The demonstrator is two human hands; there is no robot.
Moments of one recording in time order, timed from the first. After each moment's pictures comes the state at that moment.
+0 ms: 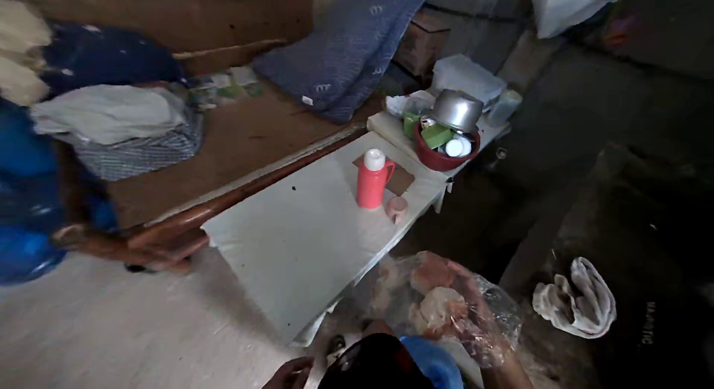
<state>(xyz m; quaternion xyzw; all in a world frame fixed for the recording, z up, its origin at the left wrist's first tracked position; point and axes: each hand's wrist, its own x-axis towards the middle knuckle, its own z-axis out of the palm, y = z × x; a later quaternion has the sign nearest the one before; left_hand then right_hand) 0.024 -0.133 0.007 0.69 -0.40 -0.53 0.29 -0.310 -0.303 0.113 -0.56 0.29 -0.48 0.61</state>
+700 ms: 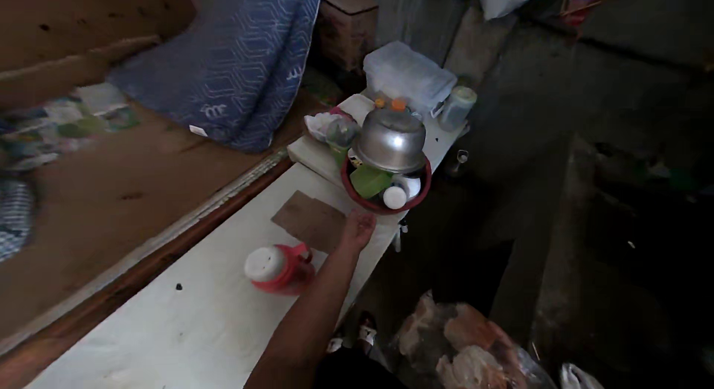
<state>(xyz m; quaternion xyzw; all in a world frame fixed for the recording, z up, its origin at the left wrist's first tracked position) -0.264 -0.826 0.023 0.44 0.10 -0.74 0.51 -0.488 -0.513 0.108 -0.39 0.53 -0.55 0.52</state>
